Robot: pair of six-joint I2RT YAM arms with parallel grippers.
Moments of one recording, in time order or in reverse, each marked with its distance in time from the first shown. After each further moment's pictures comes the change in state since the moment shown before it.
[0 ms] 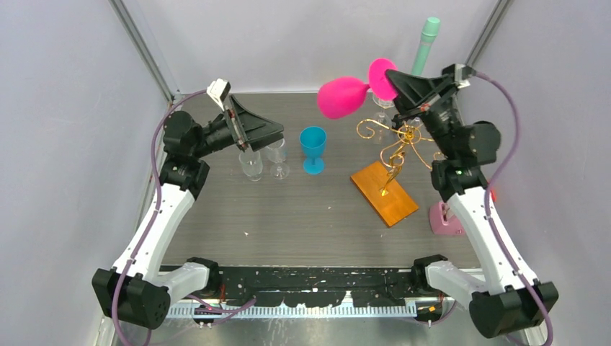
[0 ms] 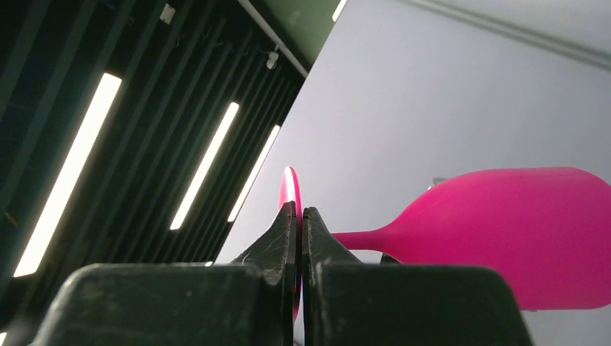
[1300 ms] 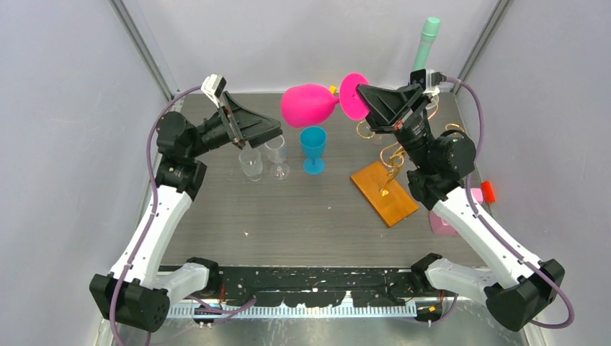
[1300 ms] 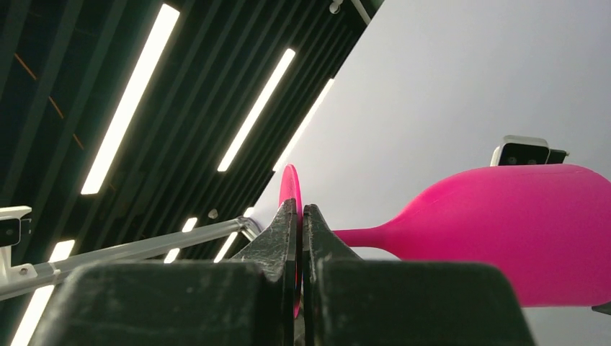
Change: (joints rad) left arm -0.002 -0.030 0.029 0.048 -0.007 -0.065; right arm 0.381 0.050 -0.024 0.196 0.169 -0.132
